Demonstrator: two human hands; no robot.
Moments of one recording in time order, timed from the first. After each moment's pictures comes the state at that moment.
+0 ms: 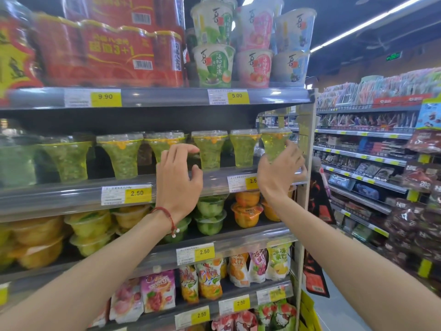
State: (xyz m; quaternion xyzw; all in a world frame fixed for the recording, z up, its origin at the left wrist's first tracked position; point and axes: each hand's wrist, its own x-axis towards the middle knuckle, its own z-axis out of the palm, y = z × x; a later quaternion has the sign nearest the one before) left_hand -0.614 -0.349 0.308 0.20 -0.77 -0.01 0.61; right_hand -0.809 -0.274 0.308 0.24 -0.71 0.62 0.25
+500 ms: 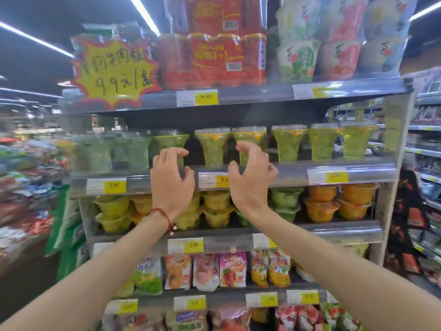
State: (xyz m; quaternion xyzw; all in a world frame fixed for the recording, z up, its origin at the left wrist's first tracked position) left_hand -0.442 -0.402 0.295 0.31 -0.72 0.03 0.62; right_hand -0.583 -0.323 0.296 0.48 -0.57 0.65 0.15
